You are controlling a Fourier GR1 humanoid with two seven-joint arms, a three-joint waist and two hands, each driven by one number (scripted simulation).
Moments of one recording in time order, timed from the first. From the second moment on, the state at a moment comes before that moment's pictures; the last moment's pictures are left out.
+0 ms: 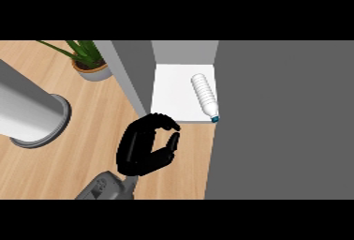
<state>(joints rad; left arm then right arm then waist) -0.28 0.18 -0.61 -1.43 0.62 0.29 -0.49 0.99 -0.22 0.27 -2.48 -0.04 0.45 -0.26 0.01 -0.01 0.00</state>
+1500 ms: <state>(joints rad) 0.26 0.58 -0.32 -1.85 0.86 0.05 -0.54 0.86 -0.43 0.61 -2.50 0.03 0.49 -0.17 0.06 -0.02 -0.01</state>
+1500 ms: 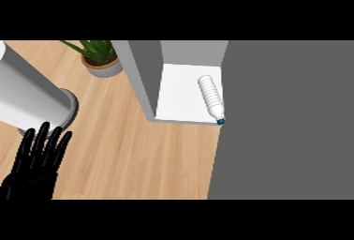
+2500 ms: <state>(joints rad) 0.33 0.72 -0.22 -1.88 0.95 -0.15 -0.53 0.66 -0.42 0.63 -2.49 0.00 0.46 -0.04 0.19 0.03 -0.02</state>
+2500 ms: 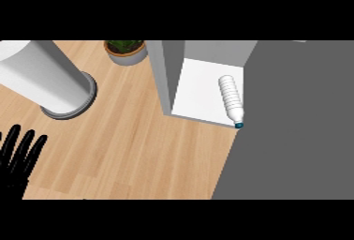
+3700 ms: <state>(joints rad) 0.30 0.78 -0.16 -1.85 0.99 -0.23 -0.50 0.38 -0.51 0.60 -2.48 -0.02 0.57 0.05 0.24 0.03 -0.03</state>
